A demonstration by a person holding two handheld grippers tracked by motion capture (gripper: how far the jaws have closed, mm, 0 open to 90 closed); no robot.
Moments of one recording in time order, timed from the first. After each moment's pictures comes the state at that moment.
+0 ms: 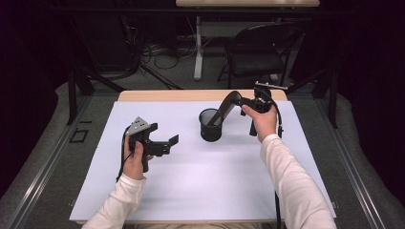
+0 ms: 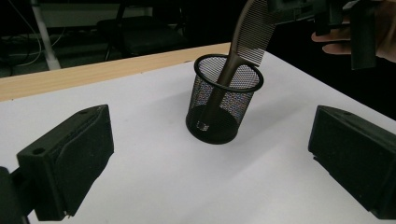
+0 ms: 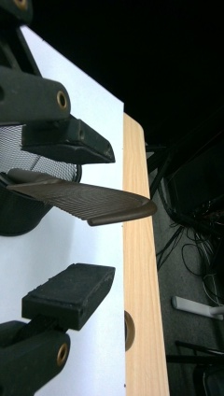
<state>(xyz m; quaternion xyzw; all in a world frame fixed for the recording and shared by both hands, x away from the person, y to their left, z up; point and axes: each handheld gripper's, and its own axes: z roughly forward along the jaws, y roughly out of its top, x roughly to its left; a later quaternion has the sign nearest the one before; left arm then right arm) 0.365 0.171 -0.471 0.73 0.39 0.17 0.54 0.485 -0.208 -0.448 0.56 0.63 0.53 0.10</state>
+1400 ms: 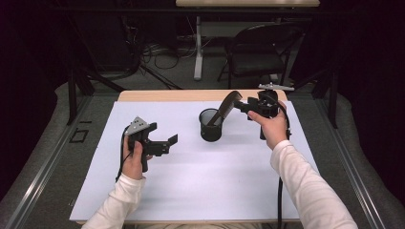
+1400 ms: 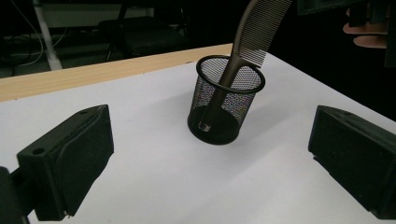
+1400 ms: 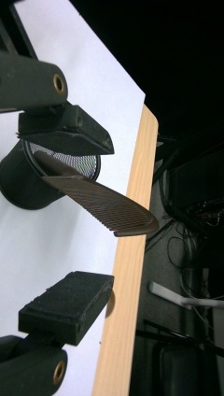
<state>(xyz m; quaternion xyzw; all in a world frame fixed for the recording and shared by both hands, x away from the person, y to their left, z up) 0.366 0.173 -0.470 0.72 0.40 0.16 0.54 0.453 -0.218 -0.427 0.49 0.68 0.51 0.18</state>
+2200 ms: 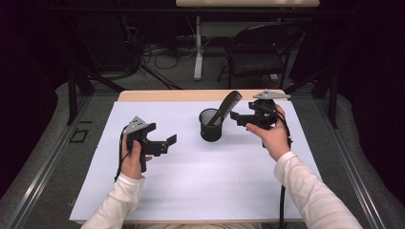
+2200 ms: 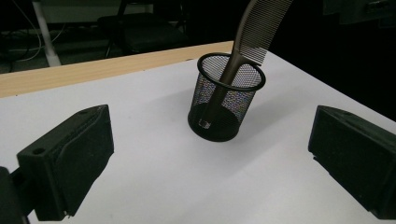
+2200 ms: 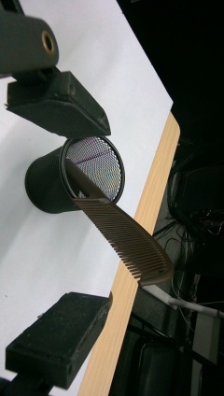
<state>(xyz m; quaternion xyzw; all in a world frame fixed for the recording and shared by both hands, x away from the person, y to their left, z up) 0.366 0.177 -0.469 0.72 0.40 0.16 0.54 0.416 -0.203 -0.421 0.43 0.73 0.48 0.22</state>
